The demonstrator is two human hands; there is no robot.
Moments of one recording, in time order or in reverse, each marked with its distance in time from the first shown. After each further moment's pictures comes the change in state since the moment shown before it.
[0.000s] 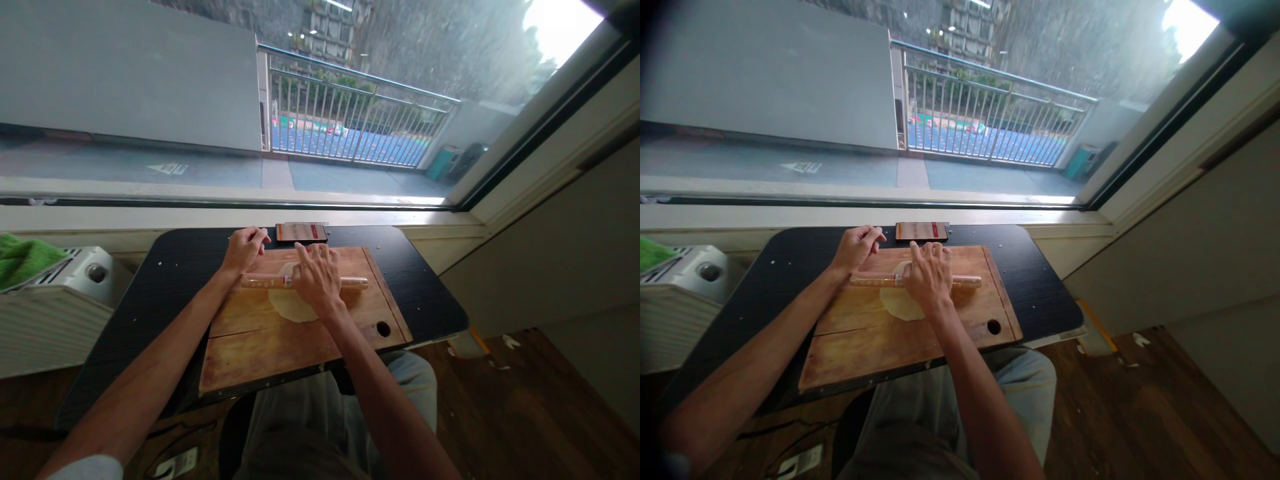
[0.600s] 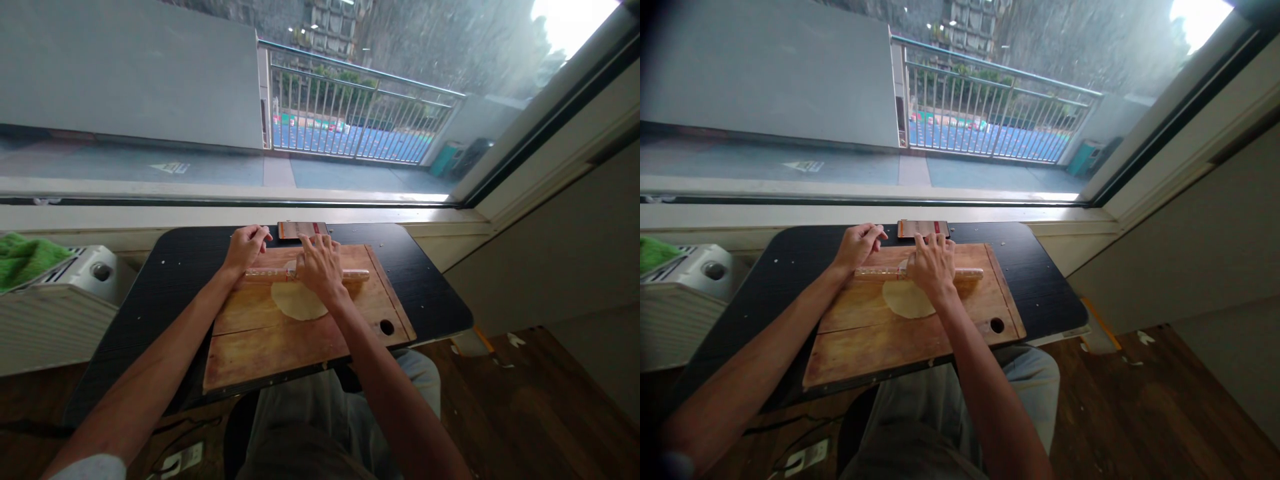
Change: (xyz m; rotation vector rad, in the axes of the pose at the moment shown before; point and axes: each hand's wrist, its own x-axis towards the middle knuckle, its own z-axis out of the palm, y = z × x) left_hand 0.001 -0.005 -0.001 0.000 -0.012 0.030; right_hand 0.023 0.007 0.004 0.042 0.022 -0.003
